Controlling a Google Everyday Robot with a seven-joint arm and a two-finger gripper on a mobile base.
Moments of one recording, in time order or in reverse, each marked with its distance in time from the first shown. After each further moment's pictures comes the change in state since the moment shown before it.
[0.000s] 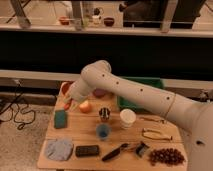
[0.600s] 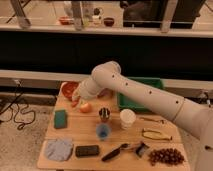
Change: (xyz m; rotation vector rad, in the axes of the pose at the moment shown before) arm 0.018 0.008 -0.009 0.027 0.014 0.031
